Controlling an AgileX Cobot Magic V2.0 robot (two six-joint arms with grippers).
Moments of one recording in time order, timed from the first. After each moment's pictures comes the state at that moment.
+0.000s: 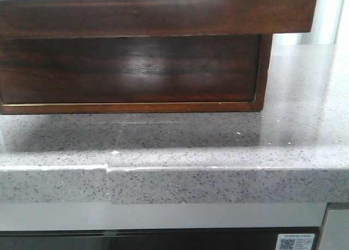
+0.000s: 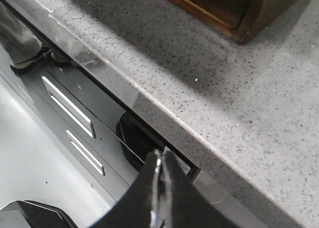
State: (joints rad) left arm -0.04 -0.01 0.00 -0.02 0.32 -0.01; right arm 0.45 0.41 -0.29 0.29 0.51 -0.49
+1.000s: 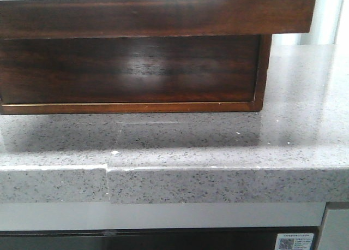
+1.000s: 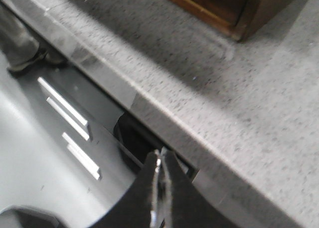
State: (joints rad) left arm -0.04 -0.01 0.00 -0.02 0.32 -0.01; right arm 0.45 0.41 -0.25 0.29 0.42 -0.49
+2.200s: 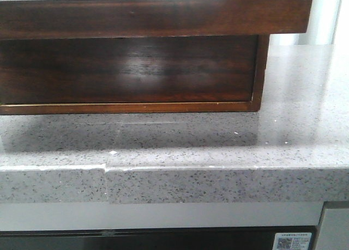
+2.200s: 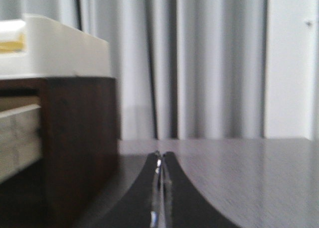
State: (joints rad) left arm -0.04 -0.01 0.00 -0.02 0.32 -0.01; right arm -0.04 0.00 0.01 -0.08 -0.21 0.08
